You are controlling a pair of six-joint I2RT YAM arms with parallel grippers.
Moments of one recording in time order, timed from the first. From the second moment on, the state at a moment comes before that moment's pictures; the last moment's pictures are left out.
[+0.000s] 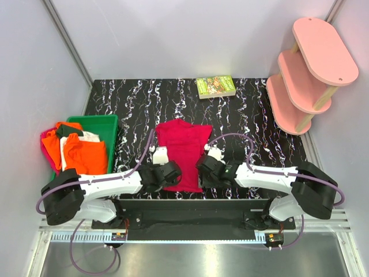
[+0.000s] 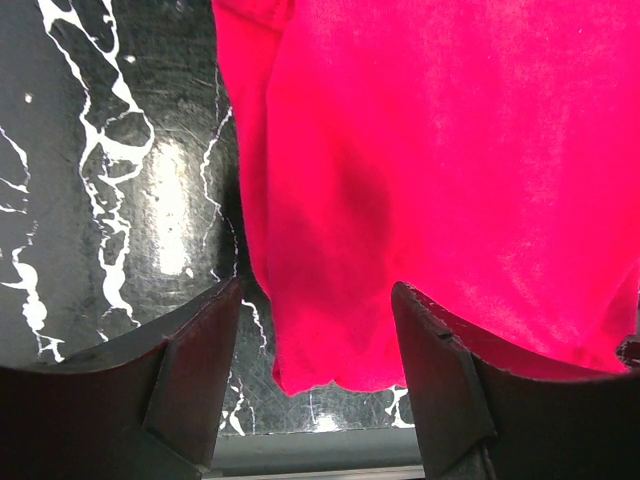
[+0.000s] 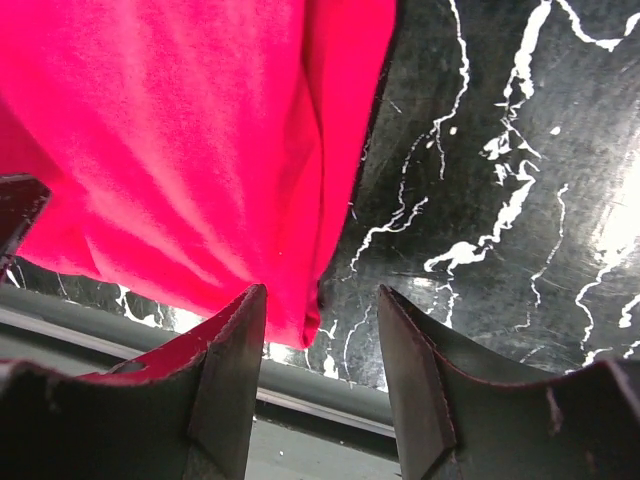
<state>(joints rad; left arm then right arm) -1.08 1.27 0.61 -0.49 -0.51 -1.07 1.06 1.41 0.72 -0.39 0.21 0.95</state>
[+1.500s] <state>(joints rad) -1.16 1.22 0.54 -0.50 -0.46 -1.22 1.07 1.44 0.67 -0.29 0.15 1.05</state>
